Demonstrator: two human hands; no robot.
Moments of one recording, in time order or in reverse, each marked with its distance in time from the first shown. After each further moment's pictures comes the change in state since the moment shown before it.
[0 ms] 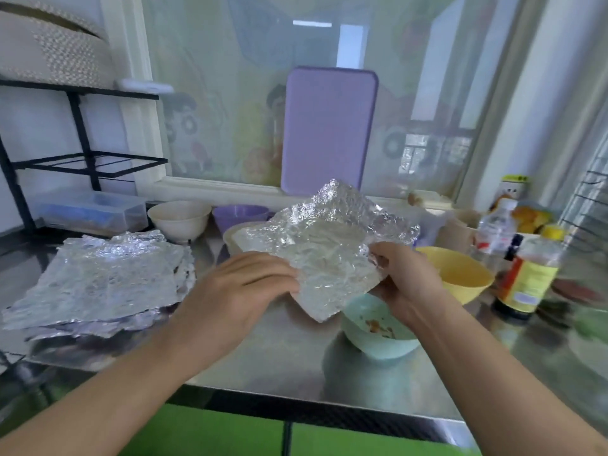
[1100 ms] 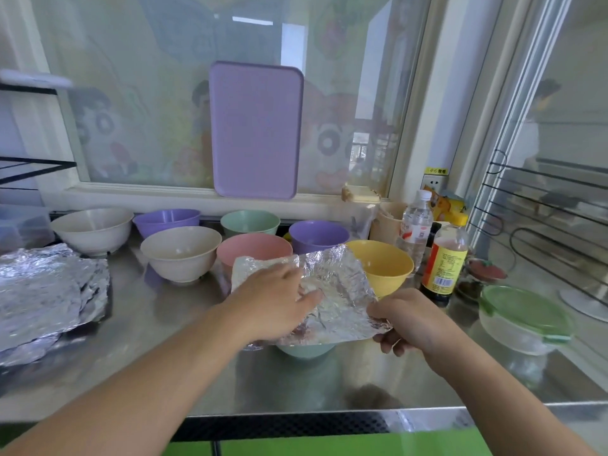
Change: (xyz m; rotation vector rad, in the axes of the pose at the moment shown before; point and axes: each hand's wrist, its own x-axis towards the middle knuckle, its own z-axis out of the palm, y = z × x) left_hand 0.110 0.061 0.130 -0.040 -0.823 -0.453; right_hand -0.021 -0.007 -0.147 -0.729 -0.016 0.109
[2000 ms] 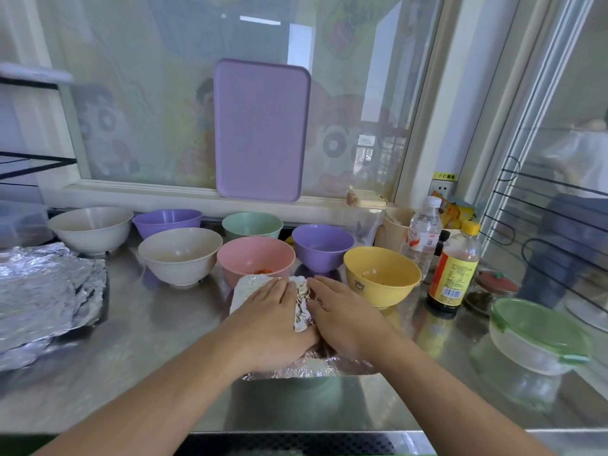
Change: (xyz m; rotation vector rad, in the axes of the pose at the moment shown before) left_hand -0.002 -0.006 0.026 -0.071 -0.022 -0.053; right_hand 0.056 -0.015 0.070 -0.689 -0.042 -0.619
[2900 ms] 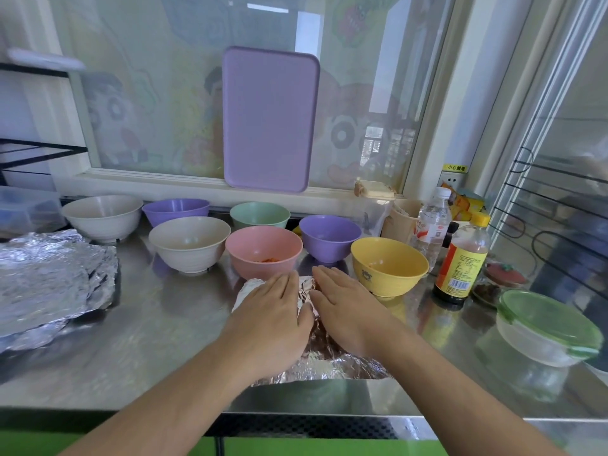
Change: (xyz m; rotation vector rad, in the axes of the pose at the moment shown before) left_hand -0.019 -0.004 0.017 0.107 0.228 0.041; right_hand -0.006 -0.001 0.011 -0.346 -0.161 -0.111
